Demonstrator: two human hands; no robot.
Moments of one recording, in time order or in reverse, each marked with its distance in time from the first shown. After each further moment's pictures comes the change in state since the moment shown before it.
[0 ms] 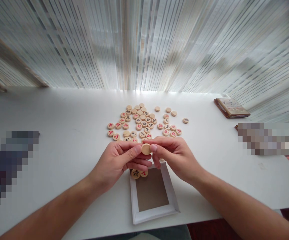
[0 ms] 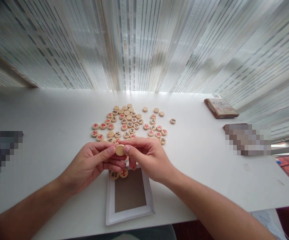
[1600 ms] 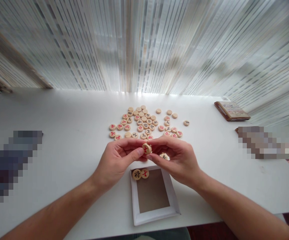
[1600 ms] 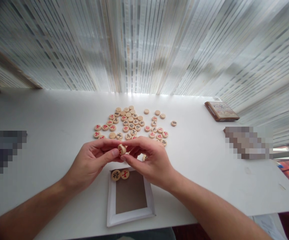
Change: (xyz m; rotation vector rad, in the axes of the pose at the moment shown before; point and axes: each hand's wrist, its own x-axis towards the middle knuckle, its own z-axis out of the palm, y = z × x) left_hand 0.004 -0.008 -0.005 0.109 0.094 0.256; right_hand -0.004 0.011 0.001 -0.230 0.044 -0.308
